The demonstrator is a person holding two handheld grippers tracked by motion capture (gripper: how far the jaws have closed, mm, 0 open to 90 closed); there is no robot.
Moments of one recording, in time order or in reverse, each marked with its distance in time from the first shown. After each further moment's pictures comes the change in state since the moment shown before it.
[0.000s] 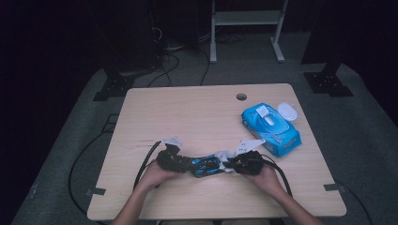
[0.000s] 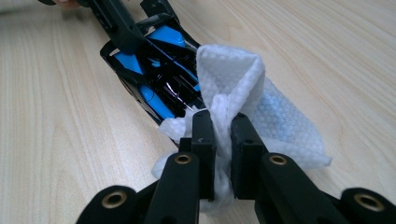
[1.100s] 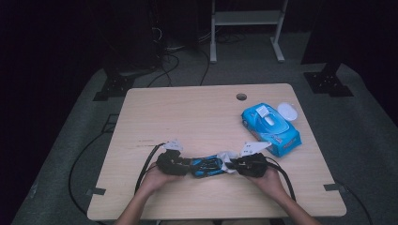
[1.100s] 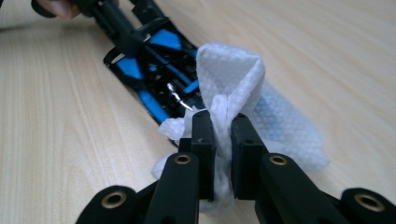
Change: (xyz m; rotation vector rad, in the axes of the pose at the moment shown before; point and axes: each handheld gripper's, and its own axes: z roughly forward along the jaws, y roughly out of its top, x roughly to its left) left arm -0.022 -0.006 -0.004 -0.047 0.098 0.101; right arm 0.001 -0.009 -0.011 -0.053 -0.003 0.015
